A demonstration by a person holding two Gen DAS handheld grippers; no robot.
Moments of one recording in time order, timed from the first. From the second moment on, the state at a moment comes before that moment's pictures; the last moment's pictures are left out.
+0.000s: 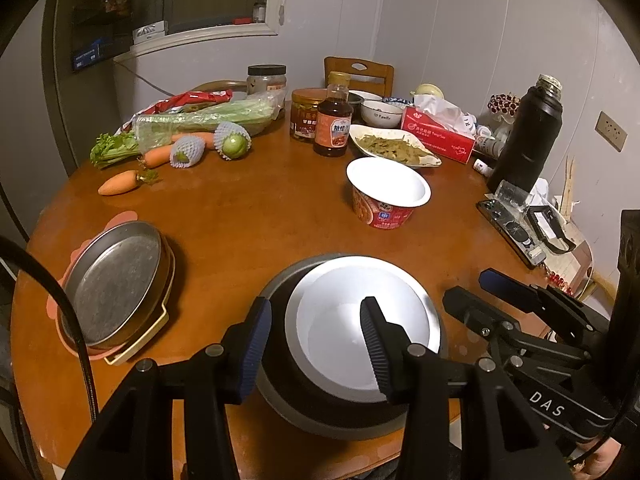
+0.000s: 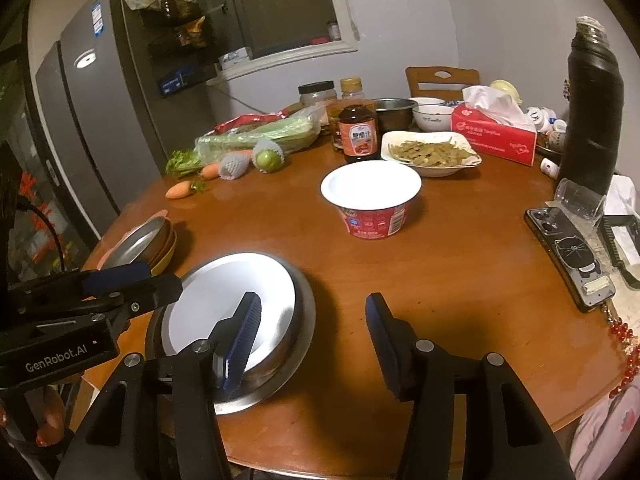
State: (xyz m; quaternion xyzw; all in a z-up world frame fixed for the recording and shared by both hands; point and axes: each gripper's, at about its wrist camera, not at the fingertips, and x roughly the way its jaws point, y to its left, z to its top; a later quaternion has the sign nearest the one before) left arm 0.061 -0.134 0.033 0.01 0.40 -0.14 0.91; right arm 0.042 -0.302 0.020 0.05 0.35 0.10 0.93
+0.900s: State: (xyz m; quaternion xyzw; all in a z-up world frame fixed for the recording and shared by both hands) left arm 0.133 -0.164 0.051 0.03 0.39 -0.17 0.90; right arm 0.091 -0.330 0.031 0.08 0.34 0.04 0.94
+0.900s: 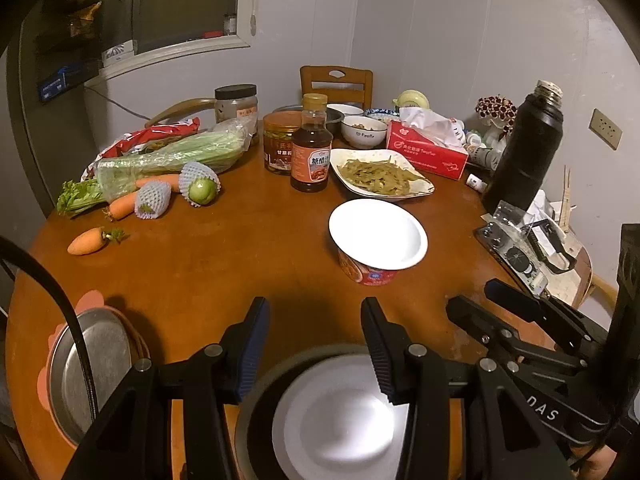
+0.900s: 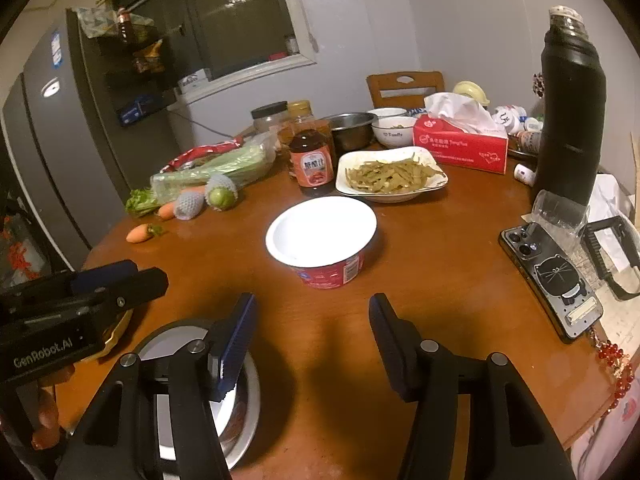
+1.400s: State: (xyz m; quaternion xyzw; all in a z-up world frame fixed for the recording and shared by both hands) left arm 0.182 -0.174 0.039 0.05 0.41 -0.16 0.90; right arm 0.125 -0.347 0.024 0.08 0.35 0.00 0.93
